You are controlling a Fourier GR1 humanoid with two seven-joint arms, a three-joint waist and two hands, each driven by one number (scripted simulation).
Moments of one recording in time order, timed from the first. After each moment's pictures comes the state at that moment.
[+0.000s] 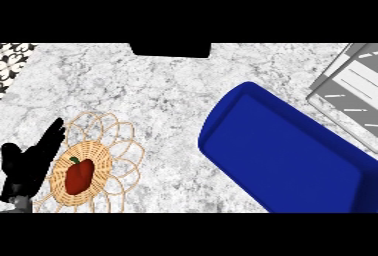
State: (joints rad) left arm 0.02 0.32 0.13 -1.42 0.06 -0.08 0.14; right arm -1.30 -0.58 -0.32 -0.35 1.26 -0.56 0.68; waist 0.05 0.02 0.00
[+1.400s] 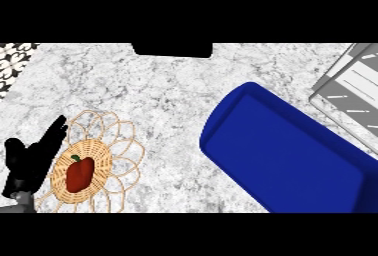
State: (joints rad) left arm -0.01 0.32 0.13 -1.40 0.05 -0.10 0.15; right arm -1.40 -0.82 -0.20 -0.05 1.42 0.03 0.58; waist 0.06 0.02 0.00
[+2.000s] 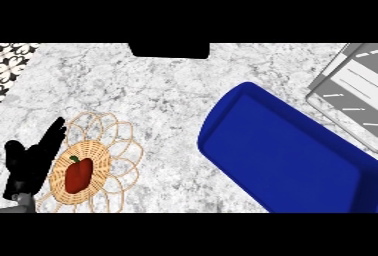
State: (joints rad) left arm 0.00 0.31 0.15 -1.38 0.04 -0.08 0.13; right arm -1.34 -0.84 -0.29 -0.15 1.32 -0.07 0.66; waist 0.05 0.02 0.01
